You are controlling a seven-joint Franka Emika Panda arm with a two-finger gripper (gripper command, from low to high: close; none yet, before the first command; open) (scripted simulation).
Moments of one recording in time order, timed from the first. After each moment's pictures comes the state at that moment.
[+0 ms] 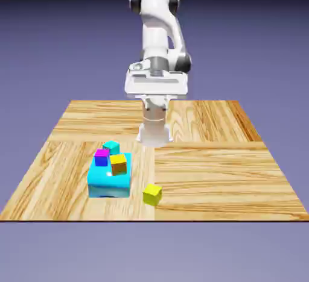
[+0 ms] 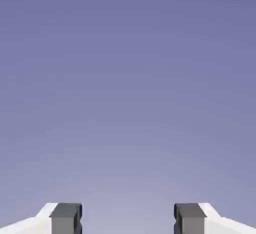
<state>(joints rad) 0.03 -0.53 -0.02 -2.79 -0.02 3.01 0.71</state>
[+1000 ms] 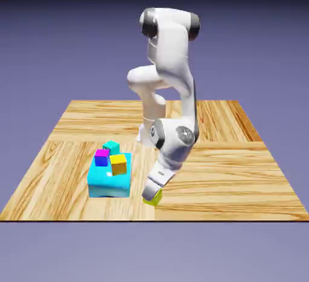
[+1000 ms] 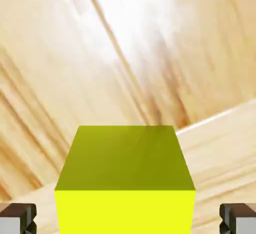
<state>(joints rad) 0.41 0.46 -0.33 -2.39 -0.37 2.58 0.10</state>
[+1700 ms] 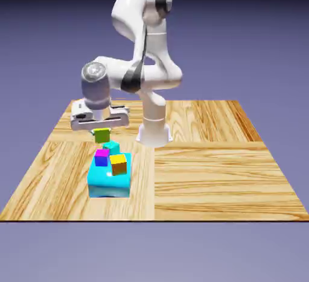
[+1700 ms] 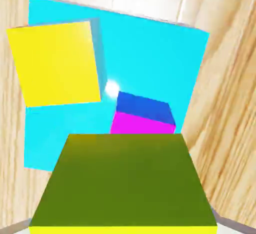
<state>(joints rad) 0.11 -0.09 -0.52 -2.40 -0.29 1.97 0.34</state>
